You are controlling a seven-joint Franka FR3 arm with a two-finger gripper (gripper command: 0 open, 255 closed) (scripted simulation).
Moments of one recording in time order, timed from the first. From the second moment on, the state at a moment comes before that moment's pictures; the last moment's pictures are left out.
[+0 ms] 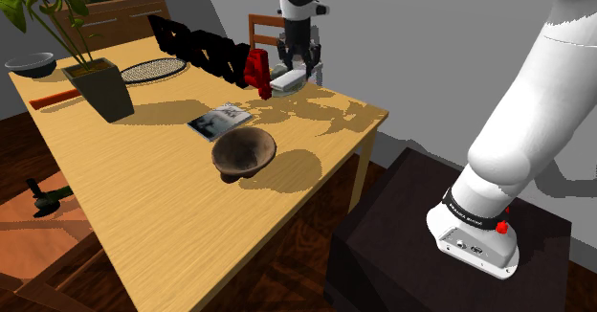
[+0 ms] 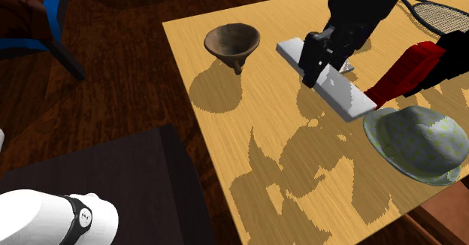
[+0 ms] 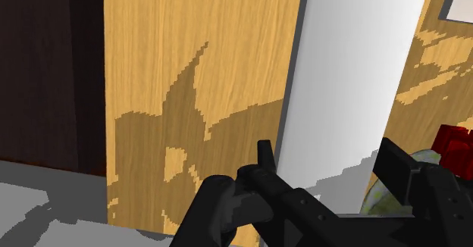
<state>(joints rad) -0.22 0.08 0.29 -1.86 -0.04 1.92 1.42</state>
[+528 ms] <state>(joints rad) -0.12 0.05 0.38 -1.89 -0.03 1.92 1.61</state>
